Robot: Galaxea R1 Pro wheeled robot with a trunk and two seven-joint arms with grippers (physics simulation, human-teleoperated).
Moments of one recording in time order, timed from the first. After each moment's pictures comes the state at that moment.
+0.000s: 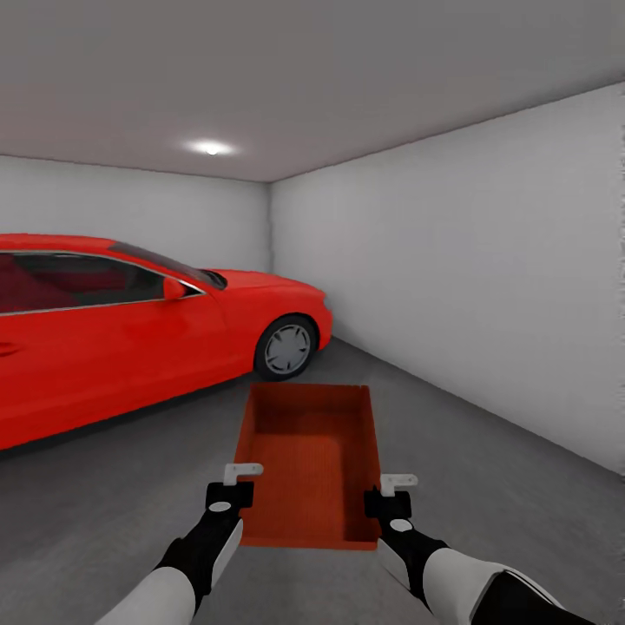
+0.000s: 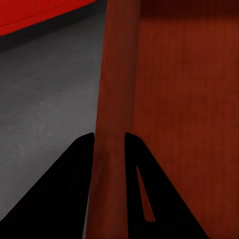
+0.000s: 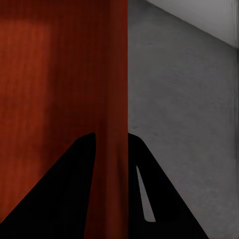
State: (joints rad) left arm -0.60 -0.15 0.03 -0.46 -0.12 0.08 0.26; right arm -0.75 0.15 0.69 -0.01 -0.61 -0.28 -0.26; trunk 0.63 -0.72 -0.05
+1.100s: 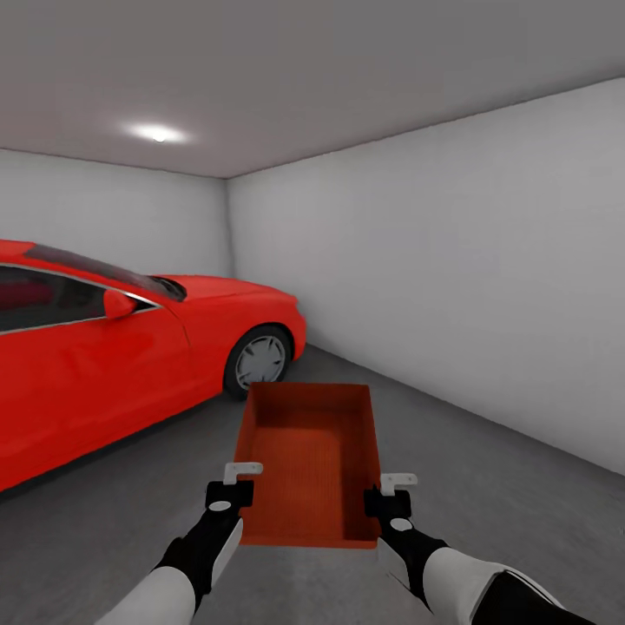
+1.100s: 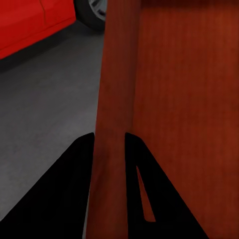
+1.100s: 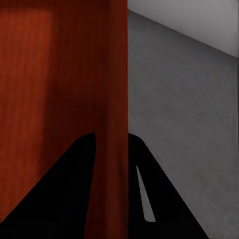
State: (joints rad) left arm -0.60 -0.15 0.03 -0.46 -0.12 0.08 0.26; right arm -0.75 0.15 0.69 -0.02 -0.61 -0.28 -0.26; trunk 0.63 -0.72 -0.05
